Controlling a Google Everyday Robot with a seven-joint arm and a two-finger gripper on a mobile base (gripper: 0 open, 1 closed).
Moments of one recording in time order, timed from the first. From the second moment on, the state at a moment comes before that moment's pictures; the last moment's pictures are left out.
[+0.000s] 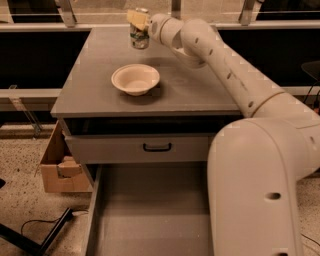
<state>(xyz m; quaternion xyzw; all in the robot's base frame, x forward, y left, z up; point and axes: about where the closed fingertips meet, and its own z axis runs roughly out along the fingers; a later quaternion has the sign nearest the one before) 0.913 0.027 0.976 -0.10 0.69 0.34 0.63</state>
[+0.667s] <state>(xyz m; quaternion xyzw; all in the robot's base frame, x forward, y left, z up) 0.929 0.053 0.908 -0.17 0.71 0.28 0.63</state>
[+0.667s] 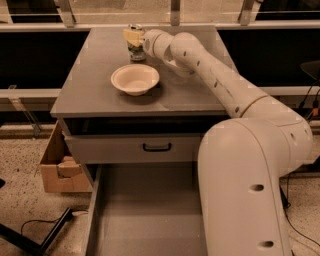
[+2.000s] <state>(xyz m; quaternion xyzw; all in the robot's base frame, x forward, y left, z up) 0.928 0.066 0.906 -0.17 0.70 0.29 0.63</state>
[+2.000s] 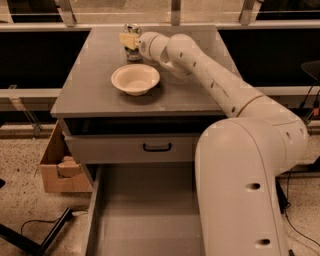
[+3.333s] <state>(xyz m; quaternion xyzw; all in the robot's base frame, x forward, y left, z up) 0.822 0.009 1.014 -0.30 0.78 0.16 0.53</state>
